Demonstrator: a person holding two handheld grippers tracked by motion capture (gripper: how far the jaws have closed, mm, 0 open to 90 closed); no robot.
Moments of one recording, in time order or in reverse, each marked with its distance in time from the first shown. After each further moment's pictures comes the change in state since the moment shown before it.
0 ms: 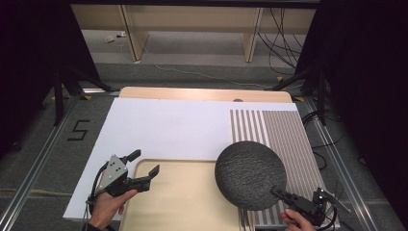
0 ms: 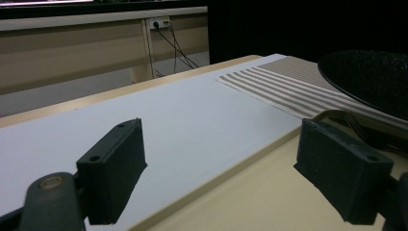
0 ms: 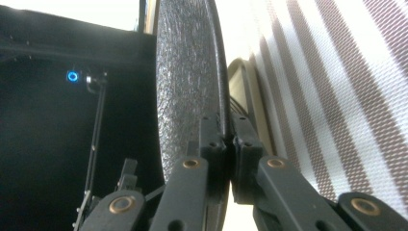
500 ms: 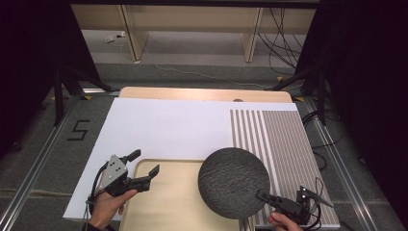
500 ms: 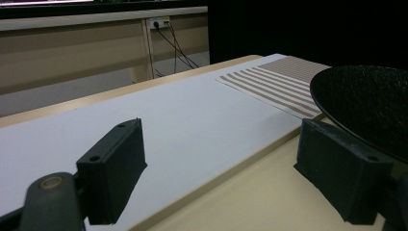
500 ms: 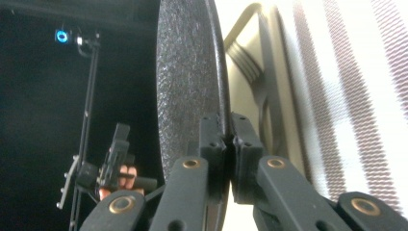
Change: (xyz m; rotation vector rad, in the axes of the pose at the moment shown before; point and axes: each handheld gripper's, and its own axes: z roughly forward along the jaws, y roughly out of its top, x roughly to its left) left arm 0.000 0.000 0.000 0.002 0.000 0.003; right arm 0.005 -0.018 0.027 0.149 -0.007 -0.042
